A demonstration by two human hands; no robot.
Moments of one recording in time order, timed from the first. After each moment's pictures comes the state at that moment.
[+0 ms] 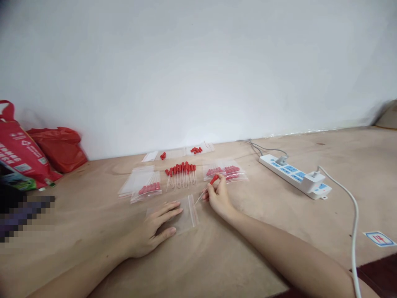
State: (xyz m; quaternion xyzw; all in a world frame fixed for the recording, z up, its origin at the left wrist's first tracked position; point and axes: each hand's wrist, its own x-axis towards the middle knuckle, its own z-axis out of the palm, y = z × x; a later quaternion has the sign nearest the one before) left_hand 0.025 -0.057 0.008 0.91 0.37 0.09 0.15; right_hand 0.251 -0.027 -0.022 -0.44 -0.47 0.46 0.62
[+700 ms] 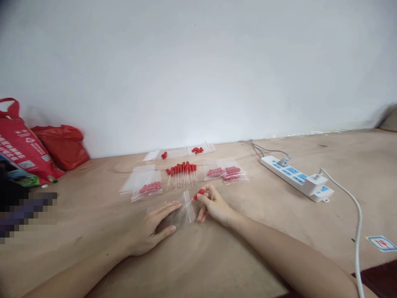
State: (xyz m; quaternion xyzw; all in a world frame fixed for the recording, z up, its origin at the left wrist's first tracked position) left_hand 0.027 -0.060 0.010 0.90 0.38 0.13 0.17; right_hand 0.247 -0.047 -0.005 -0.38 -0.47 0.64 0.46
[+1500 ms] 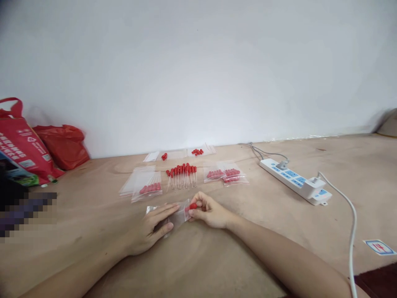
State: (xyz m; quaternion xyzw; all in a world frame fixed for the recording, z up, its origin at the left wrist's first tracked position) left_hand 0.023 -0.056 0.007 0.90 0.37 0.15 0.16; right_hand 0.247 -0.049 -0.013 -0.26 -0.57 0.66 0.41
